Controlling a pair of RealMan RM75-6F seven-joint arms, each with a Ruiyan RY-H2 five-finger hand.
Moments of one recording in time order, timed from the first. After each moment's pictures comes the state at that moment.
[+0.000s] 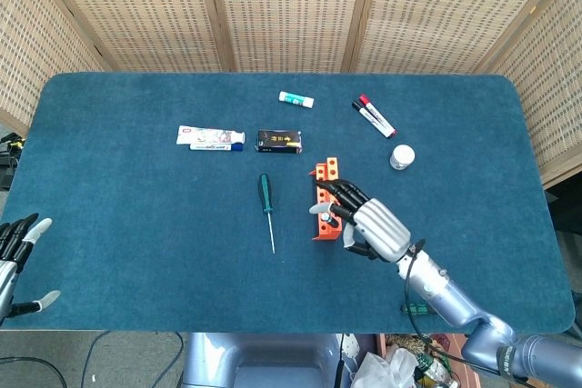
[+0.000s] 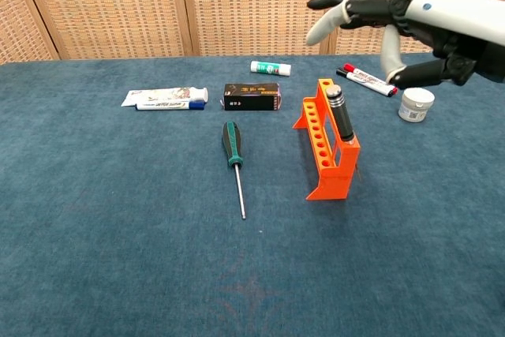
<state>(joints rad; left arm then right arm) -0.04 -0.94 0.05 -1.75 1.60 1.49 -0.04 0.63 -1.36 0.11 -1.55 -1.75 1.22 0.37</state>
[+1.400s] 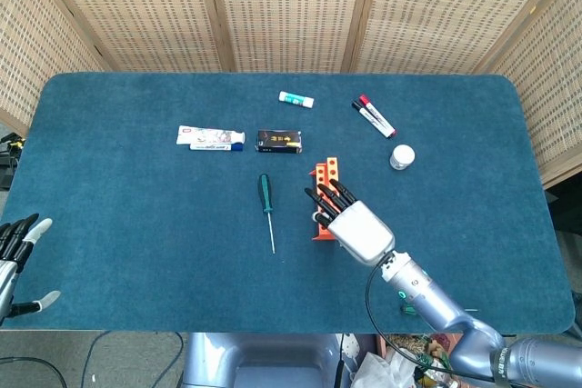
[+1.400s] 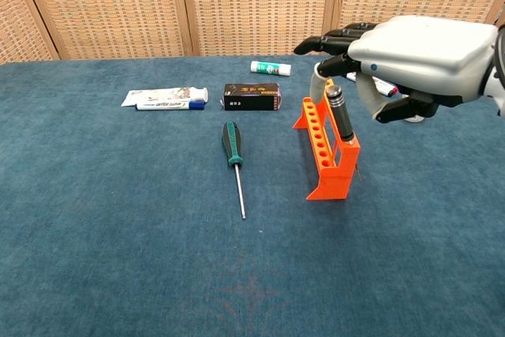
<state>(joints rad) -0.05 -0.94 0.05 -1.75 1.60 1.48 -0.05 0.67 -1.33 0.13 -1.74 -1.49 1.04 -0.54</state>
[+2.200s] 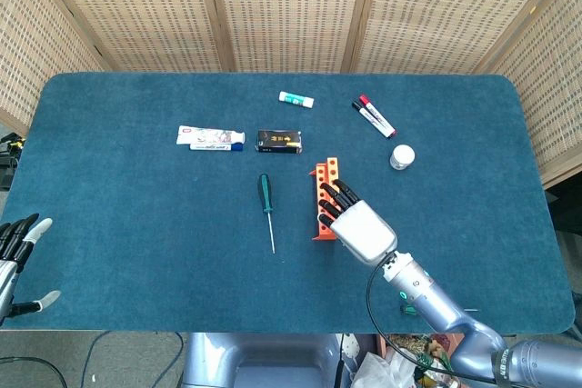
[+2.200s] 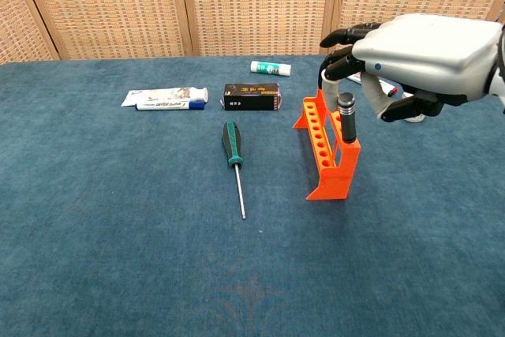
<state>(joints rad) -0.05 -0.94 0.05 -1.75 1.60 1.48 -0.04 0.68 -1.31 0.12 -1.77 -1.46 1.05 -0.57</state>
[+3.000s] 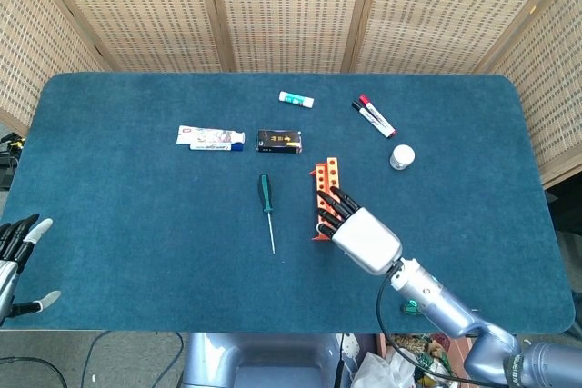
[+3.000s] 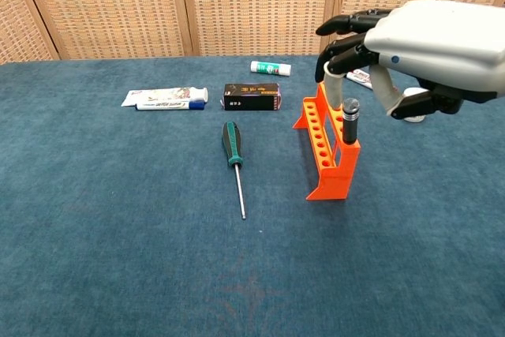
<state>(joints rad) -0.04 -0.94 0.05 -1.75 1.59 1.48 -0.04 0.66 -1.28 0.07 -1.72 -1.69 1.14 -0.42</state>
